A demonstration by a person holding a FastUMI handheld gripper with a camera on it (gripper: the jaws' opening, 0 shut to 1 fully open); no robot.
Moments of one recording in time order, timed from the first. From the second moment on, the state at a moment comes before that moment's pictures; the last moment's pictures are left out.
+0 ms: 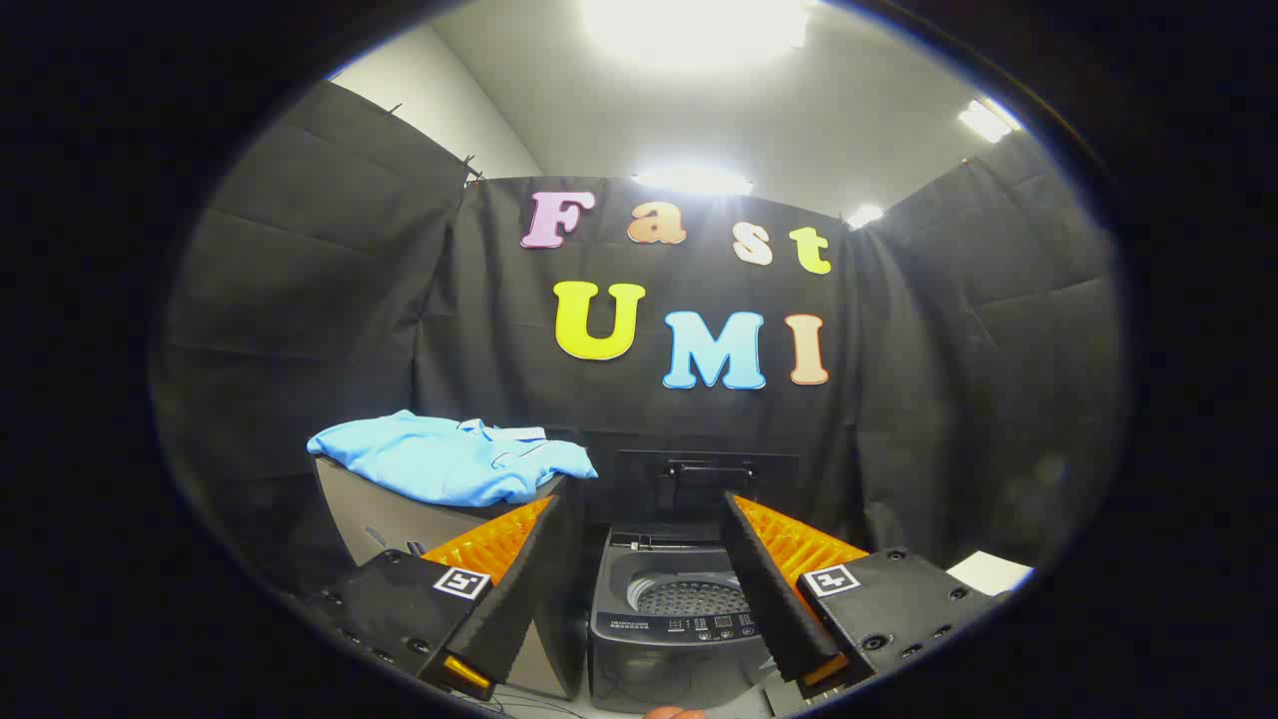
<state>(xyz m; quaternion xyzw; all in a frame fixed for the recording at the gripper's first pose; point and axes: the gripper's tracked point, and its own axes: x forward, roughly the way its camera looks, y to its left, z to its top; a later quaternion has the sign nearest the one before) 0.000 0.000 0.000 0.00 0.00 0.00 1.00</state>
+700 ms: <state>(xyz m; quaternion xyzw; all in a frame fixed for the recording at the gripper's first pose) -0.013 0.009 0.002 -0.01 0.00 0.00 1.00</state>
